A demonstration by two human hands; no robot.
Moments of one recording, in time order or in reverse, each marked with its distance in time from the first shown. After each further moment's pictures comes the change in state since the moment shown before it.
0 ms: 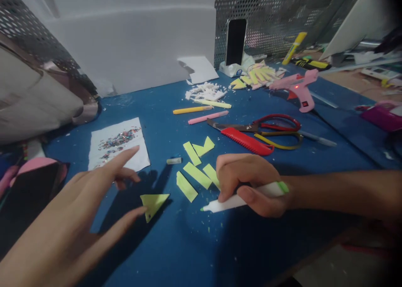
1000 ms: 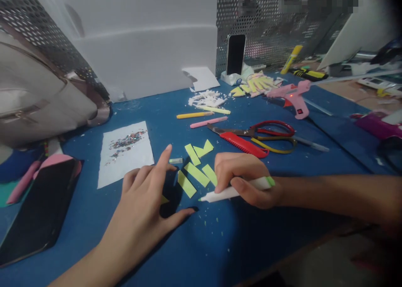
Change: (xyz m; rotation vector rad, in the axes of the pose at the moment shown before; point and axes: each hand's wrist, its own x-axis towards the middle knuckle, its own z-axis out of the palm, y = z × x) left_hand 0.011 0.053 0.044 -0.139 0.054 0.115; right_hand -0.001 0.004 0.001 -0.006 0.044 -0.062
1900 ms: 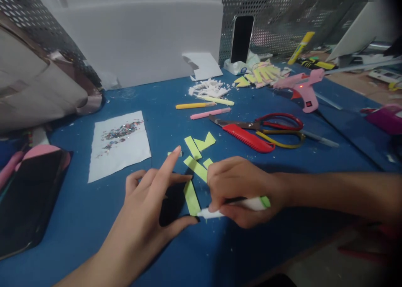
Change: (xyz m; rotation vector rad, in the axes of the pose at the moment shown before) left_hand -0.018 0.007 0.008 -0.195 -0.004 -0.016; right_hand 0.001 0.000 0.002 -0.092 -0.287 -0.067
